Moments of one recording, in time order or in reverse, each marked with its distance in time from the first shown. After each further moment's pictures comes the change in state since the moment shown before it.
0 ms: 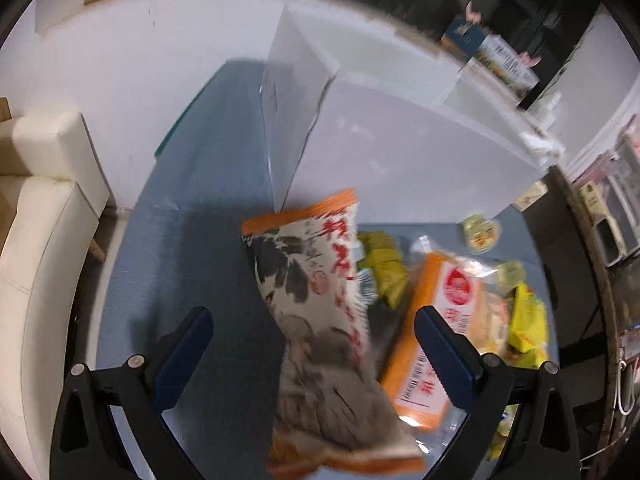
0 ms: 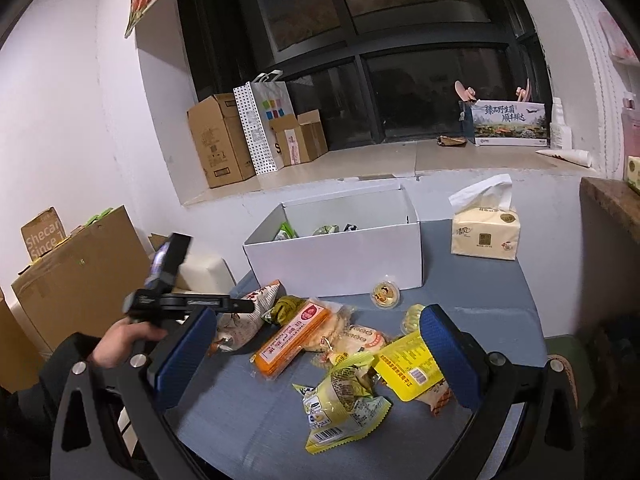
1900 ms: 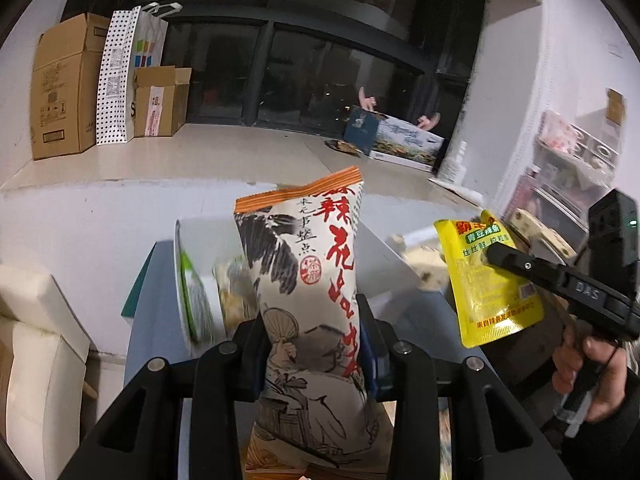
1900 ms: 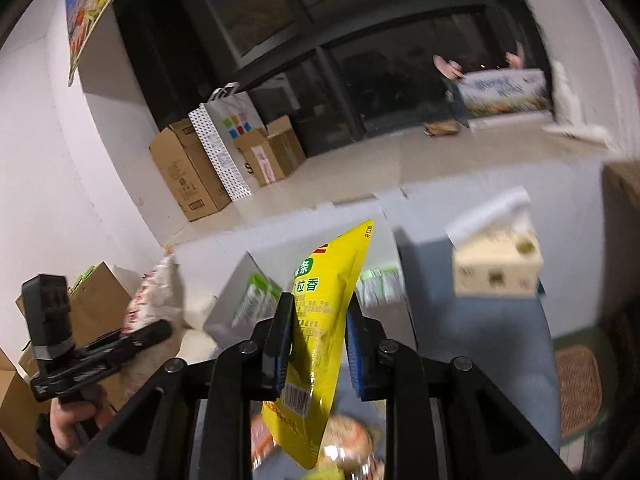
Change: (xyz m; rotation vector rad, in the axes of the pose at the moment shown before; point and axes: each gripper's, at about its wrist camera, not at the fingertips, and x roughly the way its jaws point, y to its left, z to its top) left arm -0.113 -0.095 0.074 0.256 -0.399 -0.129; right arm 0.107 -0.066 0.117 0.143 0.039 0.023
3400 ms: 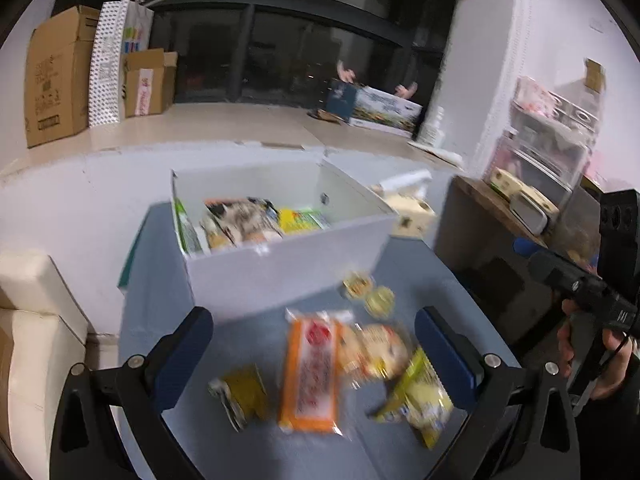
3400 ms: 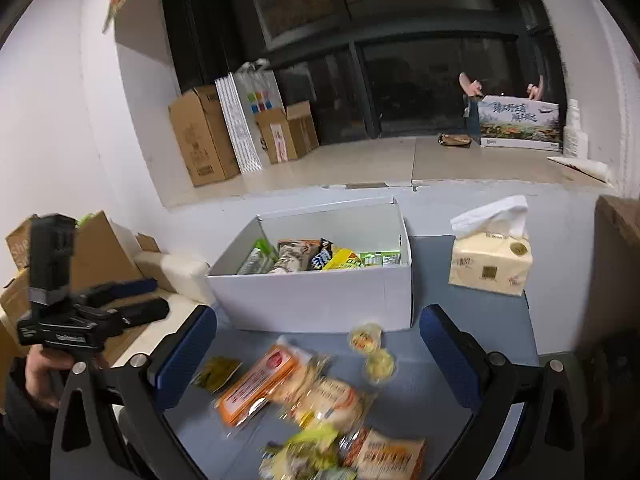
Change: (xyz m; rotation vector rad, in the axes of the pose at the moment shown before) left arm -0.051 -0.016 -0.087 0.065 0.071 -0.054; right arm -0.053 0.024 -0.072 -0.130 -0.013 -0.015
